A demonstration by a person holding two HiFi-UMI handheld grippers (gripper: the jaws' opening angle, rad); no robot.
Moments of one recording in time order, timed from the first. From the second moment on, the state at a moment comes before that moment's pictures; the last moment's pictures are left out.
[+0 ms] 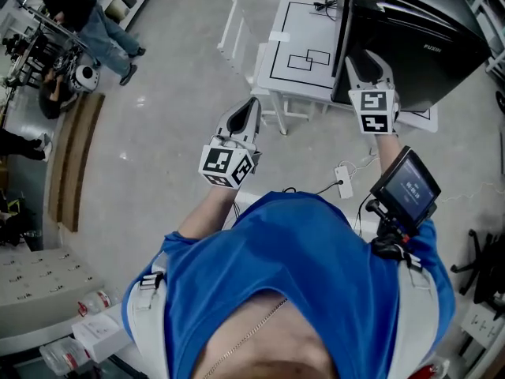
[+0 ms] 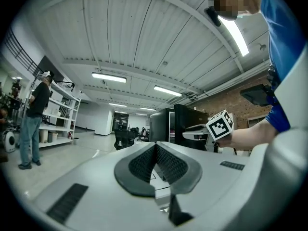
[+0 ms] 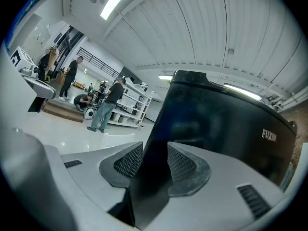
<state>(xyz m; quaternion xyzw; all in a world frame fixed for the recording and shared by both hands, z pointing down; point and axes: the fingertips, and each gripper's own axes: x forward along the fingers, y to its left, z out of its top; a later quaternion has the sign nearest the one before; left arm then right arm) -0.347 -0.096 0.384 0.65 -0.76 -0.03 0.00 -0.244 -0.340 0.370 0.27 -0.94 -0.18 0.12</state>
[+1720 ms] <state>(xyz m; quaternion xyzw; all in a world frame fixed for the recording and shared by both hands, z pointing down) -0.362 -0.015 0.369 0.62 -0.79 -0.03 0.02 -0.246 -0.315 0.341 0.29 -0.95 -0.12 0.08</state>
